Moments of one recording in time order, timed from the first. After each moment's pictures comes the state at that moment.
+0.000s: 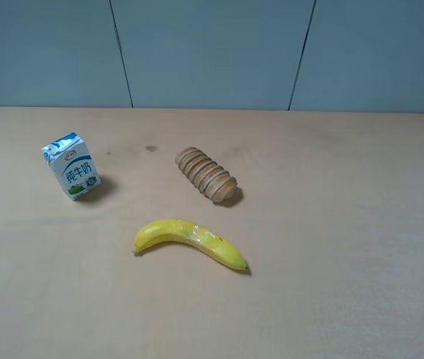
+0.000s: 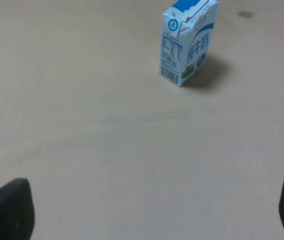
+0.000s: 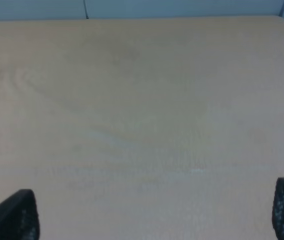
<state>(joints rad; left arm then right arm) -0.01 0.00 -0.50 0.03 1.05 -0.01 0.02 -0.01 -0.50 0.01 1.01 0.03</state>
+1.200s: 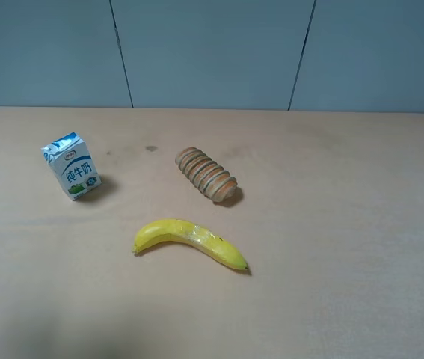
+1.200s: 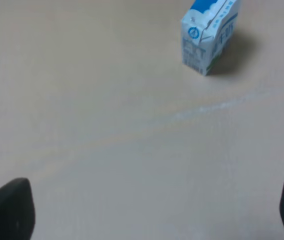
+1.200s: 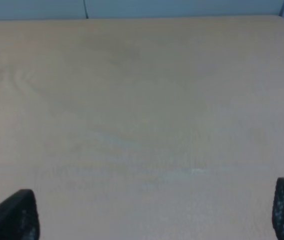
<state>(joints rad) -0.03 0.77 -0.93 0.10 1.07 0.11 0.02 -0.01 -0.50 0.01 1.01 0.03</state>
